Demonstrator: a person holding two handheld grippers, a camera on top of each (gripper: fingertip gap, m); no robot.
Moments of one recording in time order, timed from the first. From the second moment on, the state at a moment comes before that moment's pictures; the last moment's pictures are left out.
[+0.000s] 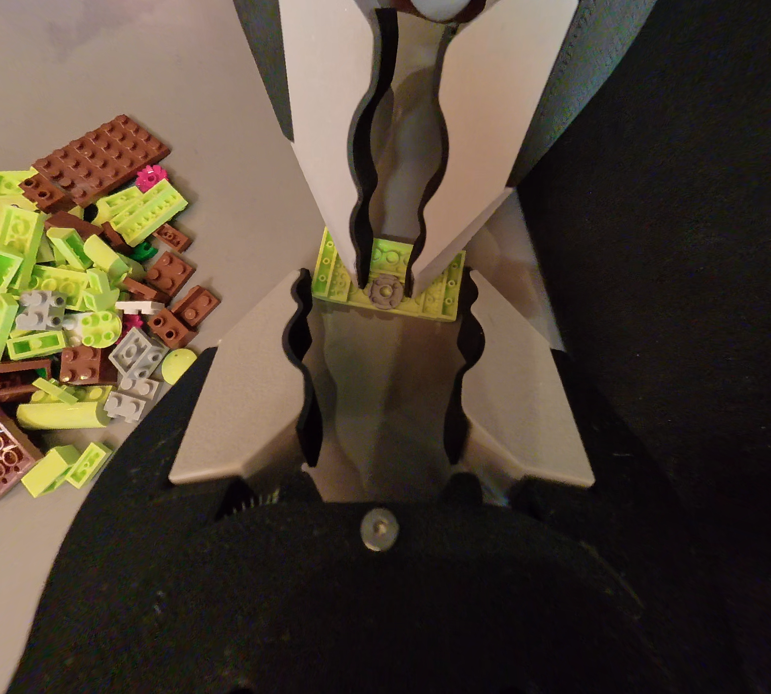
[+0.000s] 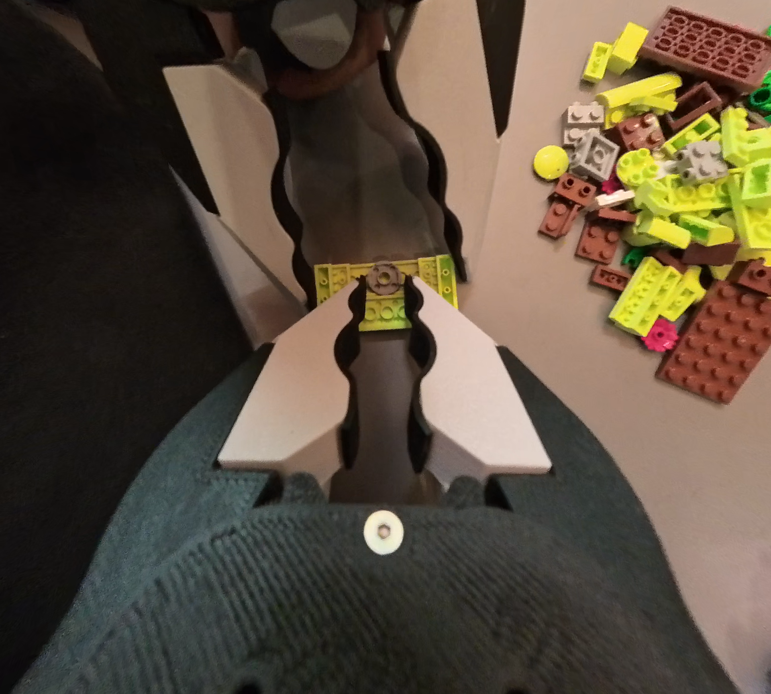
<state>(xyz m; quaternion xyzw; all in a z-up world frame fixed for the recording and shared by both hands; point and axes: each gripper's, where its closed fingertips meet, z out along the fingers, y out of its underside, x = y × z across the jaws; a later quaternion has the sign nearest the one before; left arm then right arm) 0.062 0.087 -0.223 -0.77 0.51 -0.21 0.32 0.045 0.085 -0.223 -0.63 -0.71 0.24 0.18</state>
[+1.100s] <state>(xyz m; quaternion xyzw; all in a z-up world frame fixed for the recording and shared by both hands) 0.062 0.089 -0.223 -0.77 0.51 -0.21 0.32 0.036 0.083 -0.217 -0.61 -0.69 0.29 0.24</state>
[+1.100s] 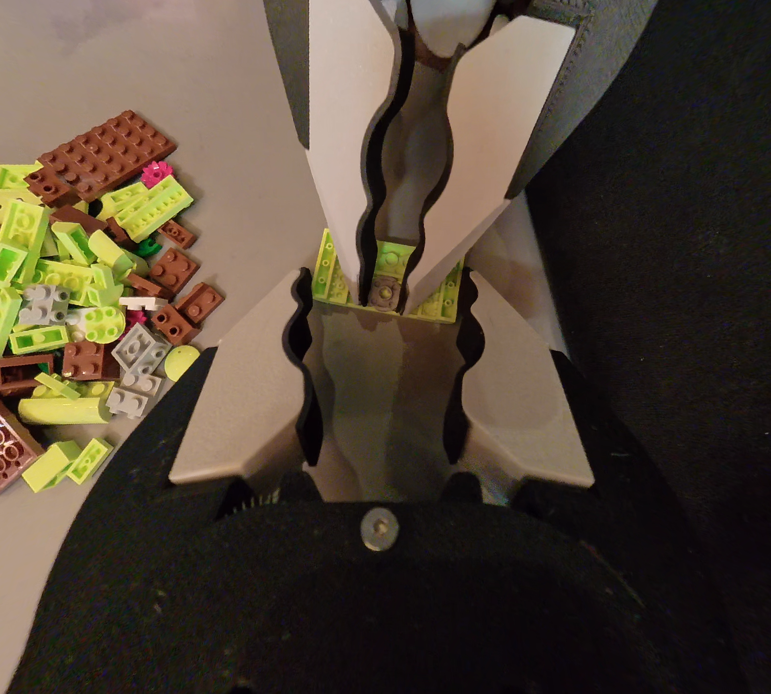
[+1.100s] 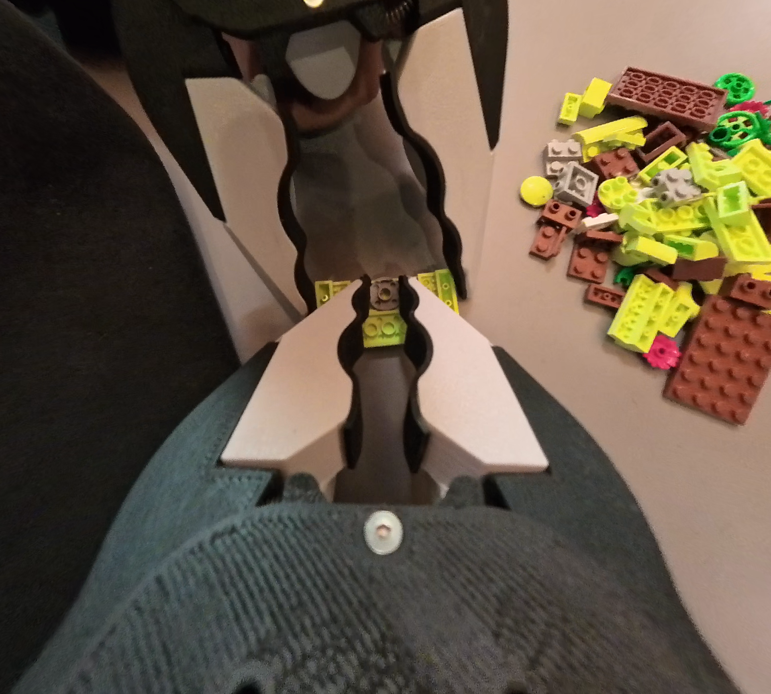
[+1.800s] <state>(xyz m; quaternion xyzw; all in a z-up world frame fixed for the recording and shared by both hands) 0.061 0.091 -0.224 -0.78 0.50 -0.21 0.32 0.057 0.116 -0.192 -0.63 -0.64 0.33 0.29</state>
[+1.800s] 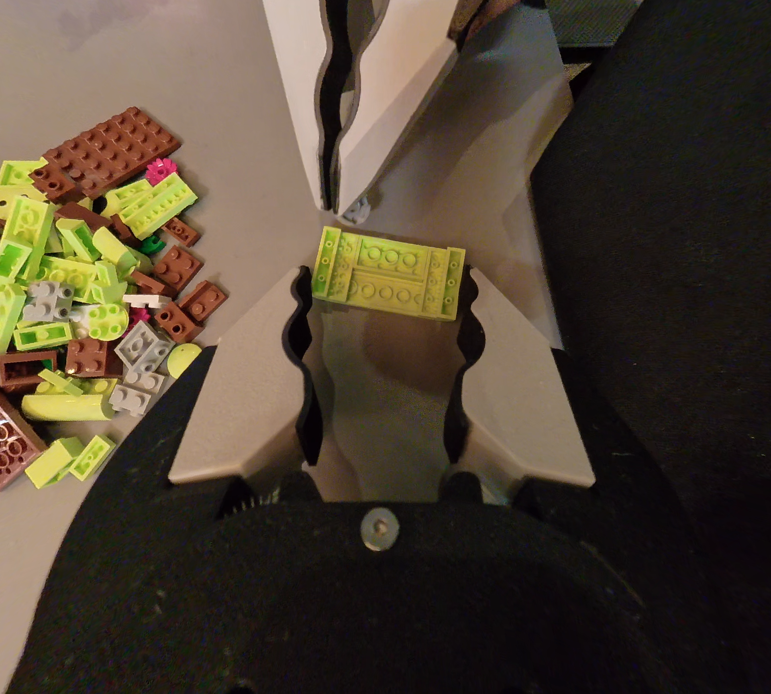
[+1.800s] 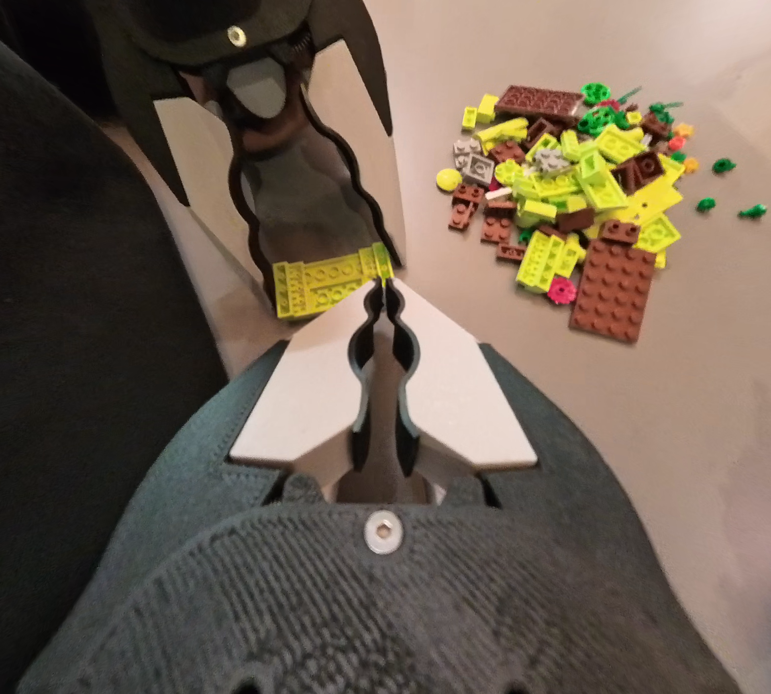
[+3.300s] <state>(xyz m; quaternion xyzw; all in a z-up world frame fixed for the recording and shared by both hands) 0.039 0.102 -0.194 -0.80 0.38 -0.25 0.40 0.032 0.119 -0.213 -0.64 -0.64 0.36 0.23</state>
